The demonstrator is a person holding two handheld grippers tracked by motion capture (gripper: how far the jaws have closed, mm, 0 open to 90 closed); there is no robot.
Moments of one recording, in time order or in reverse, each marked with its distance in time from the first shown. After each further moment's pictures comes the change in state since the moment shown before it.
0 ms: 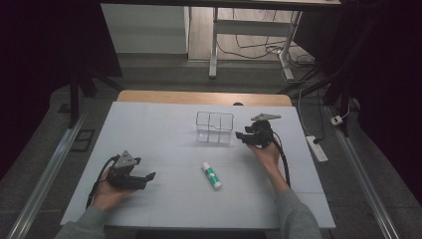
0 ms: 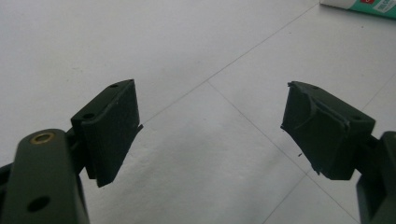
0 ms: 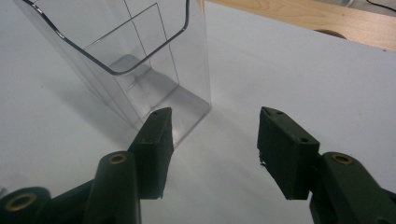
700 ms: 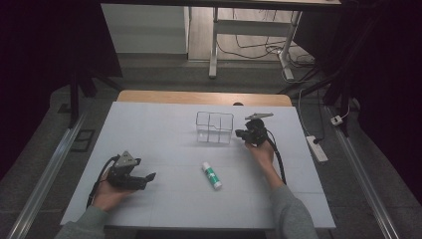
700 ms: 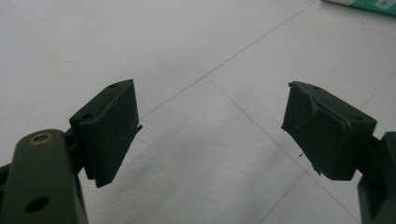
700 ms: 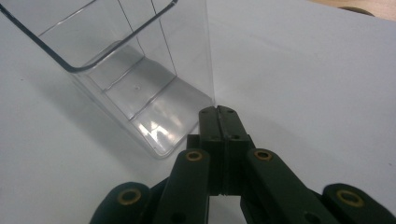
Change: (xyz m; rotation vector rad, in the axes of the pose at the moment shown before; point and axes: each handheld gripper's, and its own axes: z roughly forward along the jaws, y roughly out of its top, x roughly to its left) left arm 0.001 -0.001 0.001 0.015 -0.013 -0.013; right arm -0.002 0.001 0.027 0.069 0.019 0.012
